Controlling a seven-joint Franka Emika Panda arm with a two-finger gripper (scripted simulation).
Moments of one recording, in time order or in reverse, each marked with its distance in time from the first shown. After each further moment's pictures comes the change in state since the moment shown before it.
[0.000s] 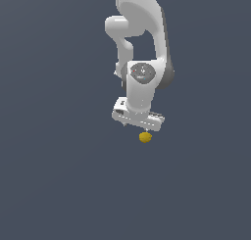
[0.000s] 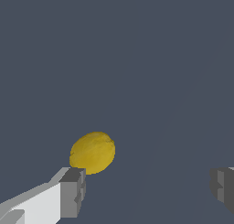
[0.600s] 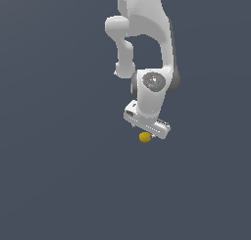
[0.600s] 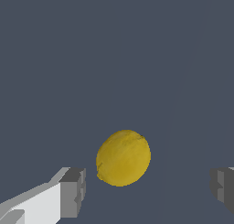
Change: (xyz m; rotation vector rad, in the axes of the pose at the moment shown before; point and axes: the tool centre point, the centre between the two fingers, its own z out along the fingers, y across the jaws) arm -0.012 -0.038 0.033 0.015 0.014 0.255
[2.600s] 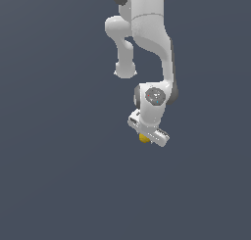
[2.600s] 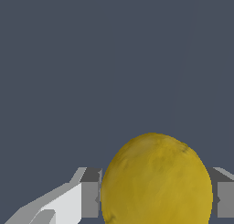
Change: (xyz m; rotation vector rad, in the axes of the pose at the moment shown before) arm -0.010 -0.013 0.063 0.007 0.008 0.112
